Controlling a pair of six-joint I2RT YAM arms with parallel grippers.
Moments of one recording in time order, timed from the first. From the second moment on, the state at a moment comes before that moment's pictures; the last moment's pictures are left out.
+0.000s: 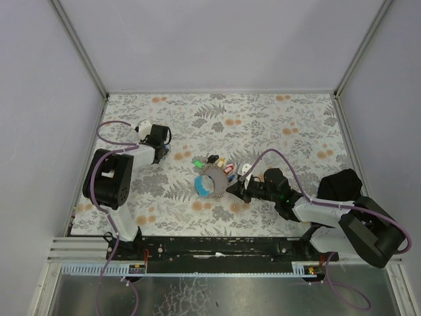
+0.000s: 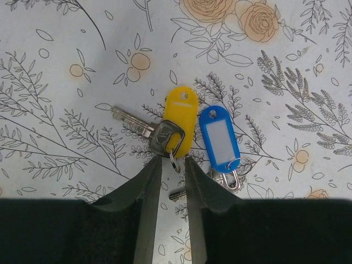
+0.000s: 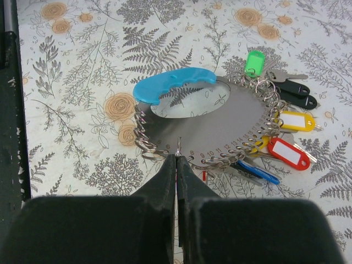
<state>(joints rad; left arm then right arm) -0.19 1.79 0.93 -0.05 -0.45 -0.71 0.73 1.25 0.30 0.64 -0.47 -0.14</state>
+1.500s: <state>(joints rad) -0.40 1.29 0.56 0.11 -0.46 -0.50 0.73 1.22 0.31 0.62 -0.49 -0.14</state>
